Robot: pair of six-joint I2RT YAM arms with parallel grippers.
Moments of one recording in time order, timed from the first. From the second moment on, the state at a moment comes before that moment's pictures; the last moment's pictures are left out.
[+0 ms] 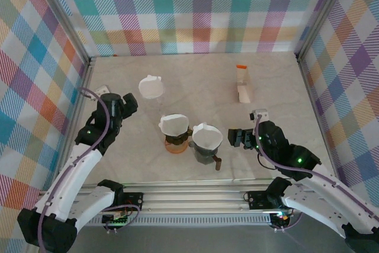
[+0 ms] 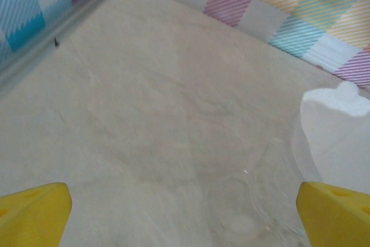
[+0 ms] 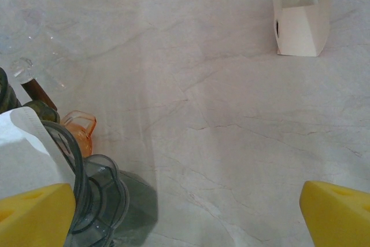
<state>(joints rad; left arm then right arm) -0.28 0.92 0.84 -0.48 -0.46 -0.55 0.80 0.63 0.72 -0.71 0.32 0.49</state>
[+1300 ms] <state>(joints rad) -0.11 1.55 0.41 0.65 -0.32 -0.15 0.79 0.69 0.65 -0.60 0.47 0.45</state>
